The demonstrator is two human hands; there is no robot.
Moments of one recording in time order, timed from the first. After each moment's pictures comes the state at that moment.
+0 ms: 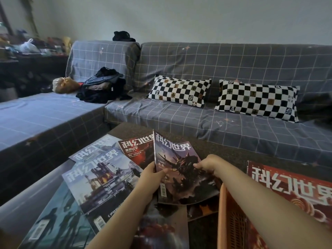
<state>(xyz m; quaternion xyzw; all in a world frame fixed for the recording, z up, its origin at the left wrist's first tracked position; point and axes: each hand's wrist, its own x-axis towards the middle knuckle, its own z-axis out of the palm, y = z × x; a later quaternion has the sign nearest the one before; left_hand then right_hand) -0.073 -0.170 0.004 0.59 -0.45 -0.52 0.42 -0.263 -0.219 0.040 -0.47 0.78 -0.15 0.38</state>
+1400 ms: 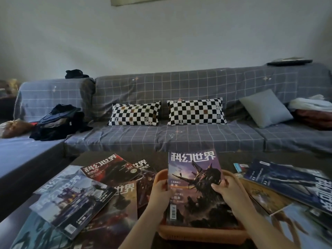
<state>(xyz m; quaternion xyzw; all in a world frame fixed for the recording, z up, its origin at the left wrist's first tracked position) -0.221 -0.016 0.050 0.48 -0.55 -0.59 0.35 -0.429 0.044 0.047 -0.34 0.74 -0.48 0.31</state>
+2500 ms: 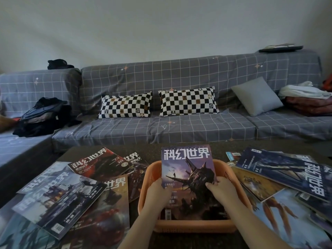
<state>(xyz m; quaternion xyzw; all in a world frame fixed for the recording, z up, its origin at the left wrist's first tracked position) -0.237 -0.012 0.040 0.56 -0.69 -0.40 0.25 -0.425 0.049 0.038 -0.35 0.82 -0.35 0.28</state>
